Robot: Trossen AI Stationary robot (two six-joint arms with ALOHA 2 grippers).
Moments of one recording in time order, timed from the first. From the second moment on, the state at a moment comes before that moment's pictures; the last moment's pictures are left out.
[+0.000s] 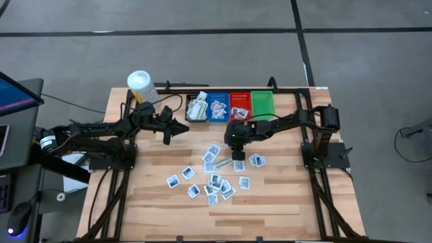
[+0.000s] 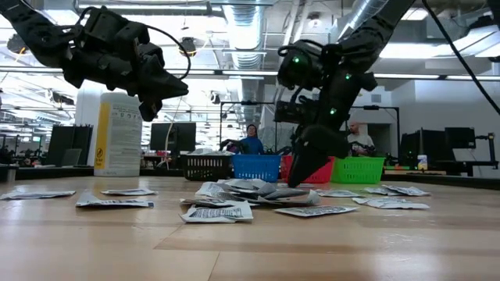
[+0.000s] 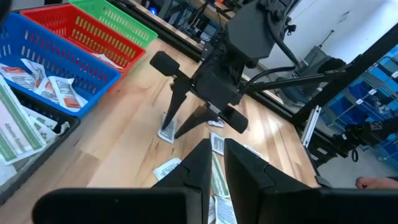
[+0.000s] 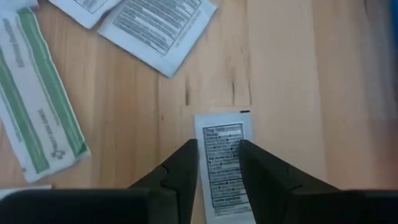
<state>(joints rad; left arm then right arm) 0.48 1.05 0.30 0.50 0.53 -0.38 -0.12 1.86 0.96 -0.17 0.05 -0.16</state>
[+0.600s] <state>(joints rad) 0.49 1.05 0.30 0.50 0.53 -0.37 -0.11 1.94 0.96 -0.16 0.05 -0.10</state>
